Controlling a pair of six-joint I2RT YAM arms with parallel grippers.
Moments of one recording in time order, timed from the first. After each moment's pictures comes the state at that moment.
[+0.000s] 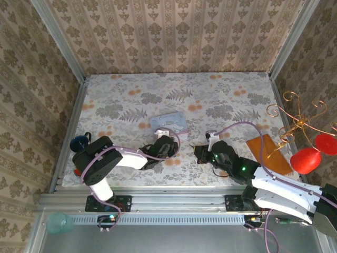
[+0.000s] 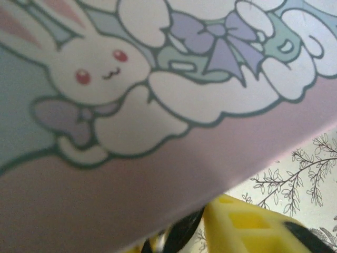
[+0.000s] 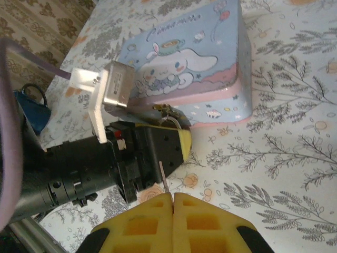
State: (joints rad) left arm -0.97 1.71 0.60 0.39 -0.24 -0.77; right arm 0.86 0.85 0.42 -0.08 0.17 0.71
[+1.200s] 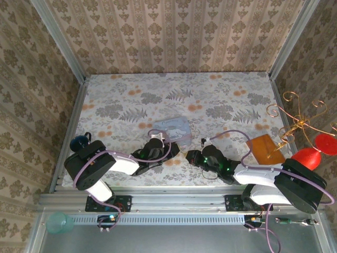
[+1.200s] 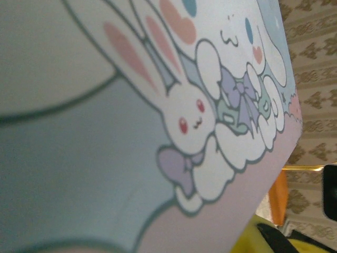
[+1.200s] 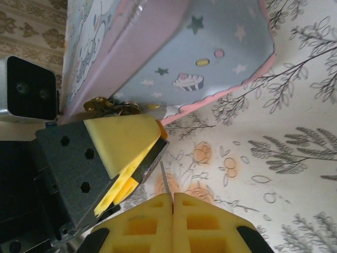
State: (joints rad) left arm -0.95 1.60 0.43 0.72 0.08 -1.17; right arm 0.85 1.23 0.28 0.44 0.03 1.16
